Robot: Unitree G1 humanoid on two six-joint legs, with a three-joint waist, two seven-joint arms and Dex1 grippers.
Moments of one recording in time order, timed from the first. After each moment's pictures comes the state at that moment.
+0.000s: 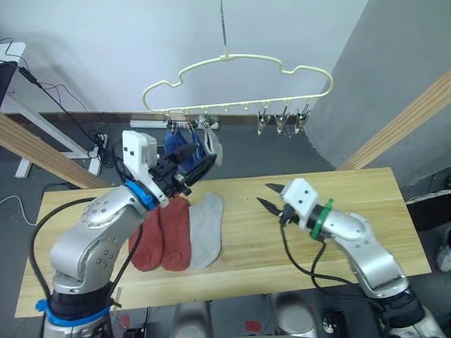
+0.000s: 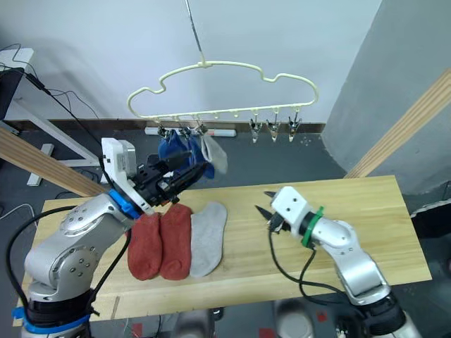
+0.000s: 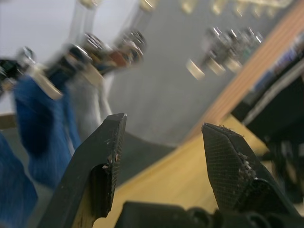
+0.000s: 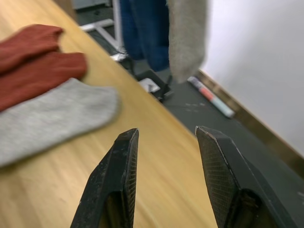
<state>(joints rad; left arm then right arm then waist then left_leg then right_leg) -0.22 0.57 0.17 -0.56 -0.73 0.67 -0.47 -0.20 -0.50 0.19 -0.45 0.08 0.40 0.59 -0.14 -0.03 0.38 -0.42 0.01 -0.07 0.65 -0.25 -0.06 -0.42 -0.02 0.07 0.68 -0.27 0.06</state>
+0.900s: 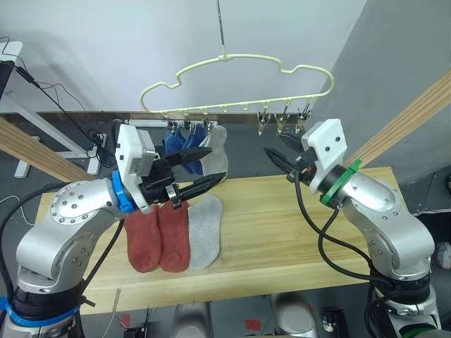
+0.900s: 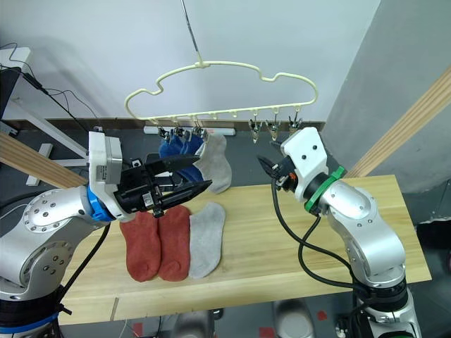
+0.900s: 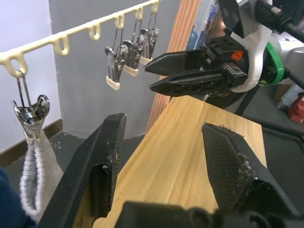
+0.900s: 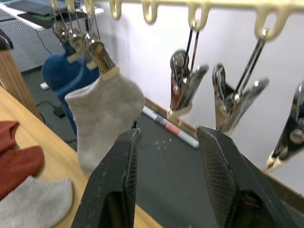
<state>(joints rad) -0.28 0.73 0.17 -0.58 -0.73 0.54 -0.75 -0.47 -0.37 0.09 -0.67 0.25 0.83 0.39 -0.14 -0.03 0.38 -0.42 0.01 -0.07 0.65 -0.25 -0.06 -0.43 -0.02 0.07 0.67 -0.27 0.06</state>
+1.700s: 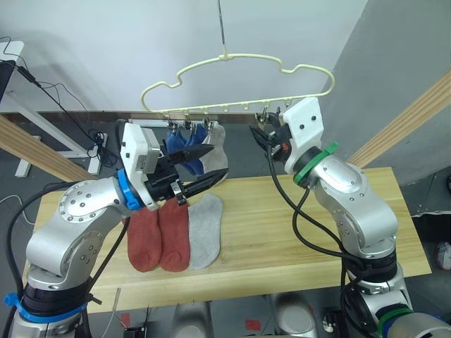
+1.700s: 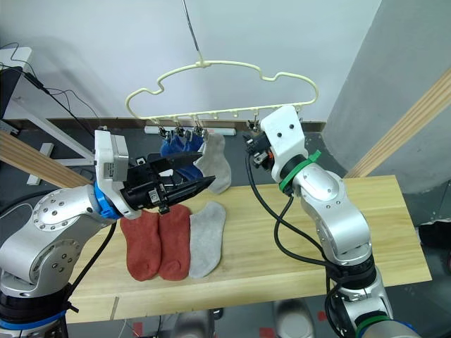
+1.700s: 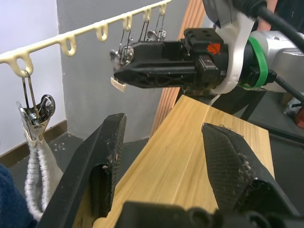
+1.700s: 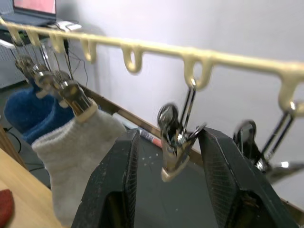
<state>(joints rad) -0.29 0.70 0.14 -0.57 -0.70 0.54 -0.73 -0.61 -0.23 0.17 -0.54 0.14 0.81 0.26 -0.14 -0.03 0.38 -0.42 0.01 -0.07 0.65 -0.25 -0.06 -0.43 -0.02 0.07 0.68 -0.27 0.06</state>
